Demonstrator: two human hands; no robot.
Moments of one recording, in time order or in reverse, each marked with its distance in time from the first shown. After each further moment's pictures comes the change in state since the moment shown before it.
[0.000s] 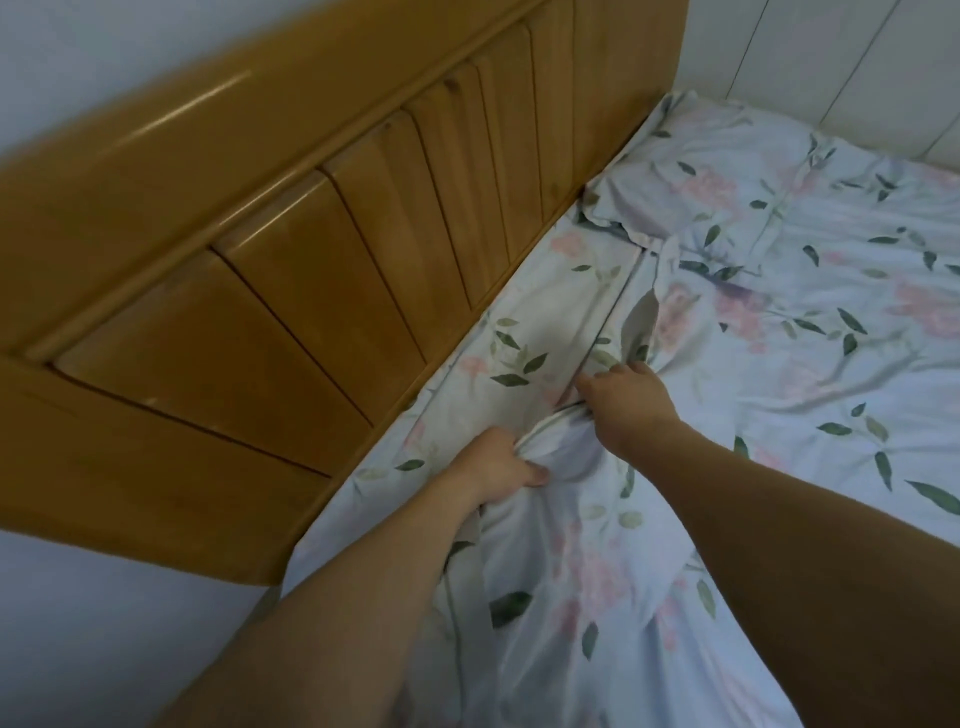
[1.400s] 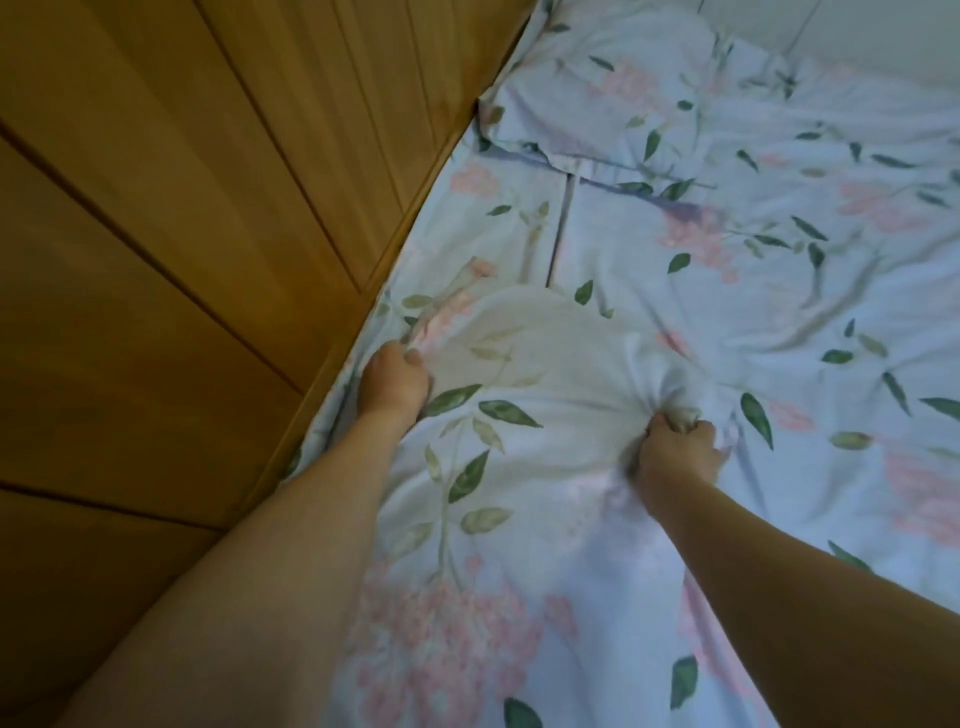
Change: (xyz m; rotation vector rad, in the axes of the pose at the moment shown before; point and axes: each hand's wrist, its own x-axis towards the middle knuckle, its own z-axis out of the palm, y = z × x) left_hand 0.294 -0.058 -0.037 0.166 0.478 0.032; right_hand 0.059 0.027 0.235 1.188 0.330 1.597
